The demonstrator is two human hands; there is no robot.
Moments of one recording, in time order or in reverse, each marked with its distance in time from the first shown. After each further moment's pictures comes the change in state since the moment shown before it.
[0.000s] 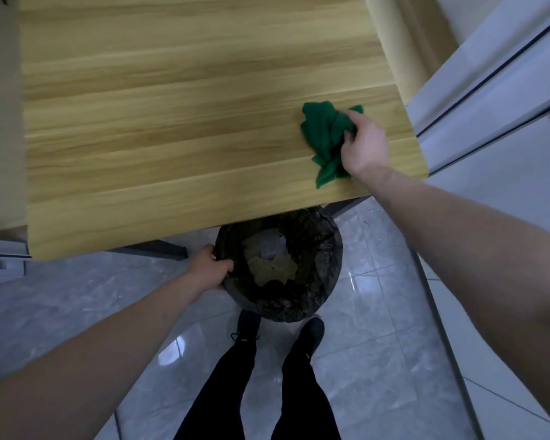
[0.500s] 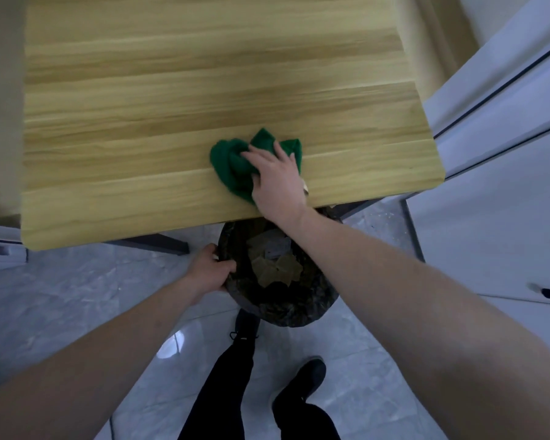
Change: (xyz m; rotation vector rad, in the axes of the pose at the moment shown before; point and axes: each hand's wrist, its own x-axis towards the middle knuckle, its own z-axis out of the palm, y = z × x) left_hand 0.012 -0.015 0.009 -0.111 -0.006 0.002; right_hand -0.069 -0.065 0.119 -0.125 -0.264 -0.364
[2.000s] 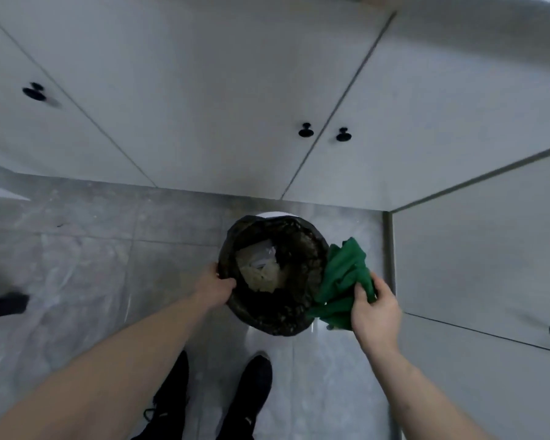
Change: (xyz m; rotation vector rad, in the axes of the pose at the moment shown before) left_hand -0.022 -0.310 0.696 1.303 -0.600 0.335; right_hand -0.814 0.390 0.118 0.717 1.224 1.916
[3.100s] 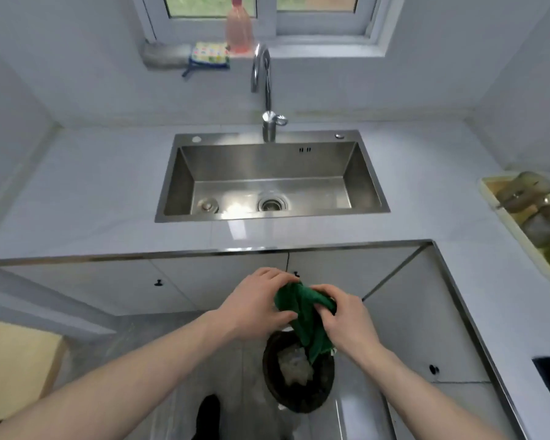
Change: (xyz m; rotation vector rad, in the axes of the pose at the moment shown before) left_hand -0.425 0.314 -0.151 0.800 0.023 1.194; right_hand -0.132 -0.292 -0.254 -0.178 -0.264 -0.575
